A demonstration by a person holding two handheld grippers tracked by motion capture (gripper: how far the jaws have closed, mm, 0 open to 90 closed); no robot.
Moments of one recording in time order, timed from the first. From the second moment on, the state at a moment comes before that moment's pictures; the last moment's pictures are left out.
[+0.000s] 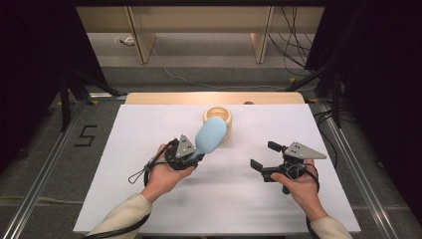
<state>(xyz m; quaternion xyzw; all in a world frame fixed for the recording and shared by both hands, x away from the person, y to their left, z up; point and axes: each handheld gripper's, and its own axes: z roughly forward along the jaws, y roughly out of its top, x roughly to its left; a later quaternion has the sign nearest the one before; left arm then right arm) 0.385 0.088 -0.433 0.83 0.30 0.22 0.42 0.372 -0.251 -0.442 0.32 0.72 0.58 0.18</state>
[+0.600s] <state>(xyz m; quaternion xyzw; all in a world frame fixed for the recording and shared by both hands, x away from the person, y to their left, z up) 0.383 0.075 -0.434 0.83 0.29 0.22 0.43 0.379 -0.223 -0.432 0.31 0.72 0.60 0.17</state>
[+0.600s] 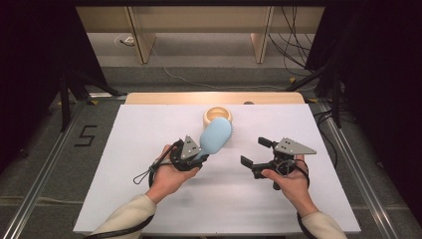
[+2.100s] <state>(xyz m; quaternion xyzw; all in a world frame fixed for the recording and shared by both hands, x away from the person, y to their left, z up) 0.373 0.045 -0.436 0.82 0.28 0.22 0.44 0.402 -0.164 -0.421 0.34 0.69 0.62 0.14</state>
